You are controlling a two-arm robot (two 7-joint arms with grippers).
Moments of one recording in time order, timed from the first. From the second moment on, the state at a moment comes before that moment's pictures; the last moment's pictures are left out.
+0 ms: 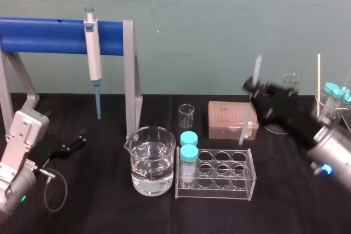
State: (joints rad) left arm -0.20 0.60 0.45 -1.41 -0.25 -0.12 0.03; right arm 0.21 0.47 -0.26 -1.50 0.60 -0.27 0.59
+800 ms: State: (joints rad) left arm -0.20 0.60 0.45 -1.41 -0.25 -0.12 0.03; right arm 0.29 0.48 -0.20 -1.51 0.61 -0.22 0.57
